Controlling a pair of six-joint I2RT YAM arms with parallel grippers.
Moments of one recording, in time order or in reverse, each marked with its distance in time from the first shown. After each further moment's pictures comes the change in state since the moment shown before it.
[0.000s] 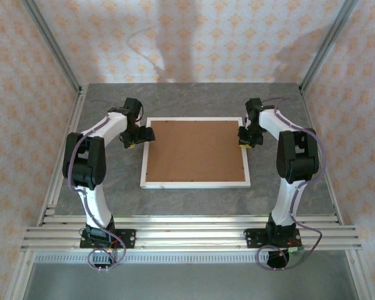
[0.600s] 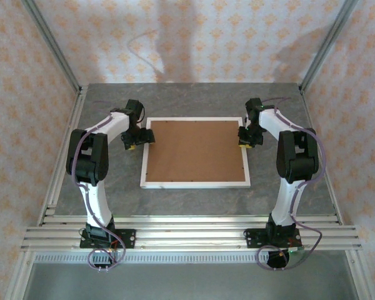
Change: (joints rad) left arm 0.000 0.050 0.008 0.003 -0.018 0.000; right arm 0.000 0.009 0.013 -0.011 0.001 -0.004
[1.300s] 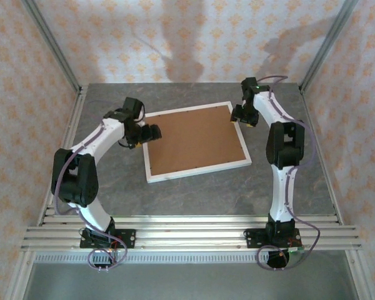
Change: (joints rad) left arm -0.045 -0.264 -0.061 0.037 0.117 -0.097; right arm 0.006 0.217 0.460 -0.109 0.068 0.074
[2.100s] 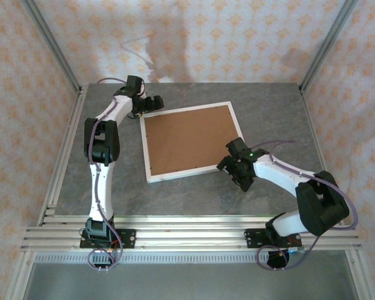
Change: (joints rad) left arm 0.107 0.681 0.651 0.183 0.056 0.142; right arm 0.370 -0.786 -1.165 0.434 -0.010 0.862
